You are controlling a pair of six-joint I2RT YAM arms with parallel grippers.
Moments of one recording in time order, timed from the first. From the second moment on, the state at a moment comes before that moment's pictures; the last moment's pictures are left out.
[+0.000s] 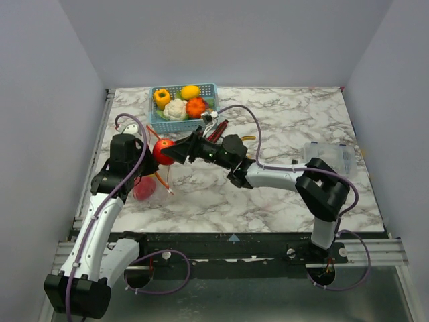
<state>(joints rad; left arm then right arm) -0.15 0.87 0.86 -0.63 0.10 -0.40 0.92 1.86 1.16 0.90 -0.26 0.80</state>
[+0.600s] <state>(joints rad) -0.14 0.79 0.84 -0.63 0.08 -0.40 1.02 1.87 1.17 0.87 0.01 0.73</state>
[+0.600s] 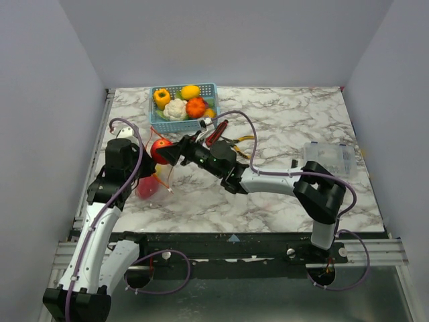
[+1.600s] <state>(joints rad) -0.14 0.73 0.86 -0.66 -0.05 -0.40 1.09 1.87 1.52 0.28 0.21 0.47</state>
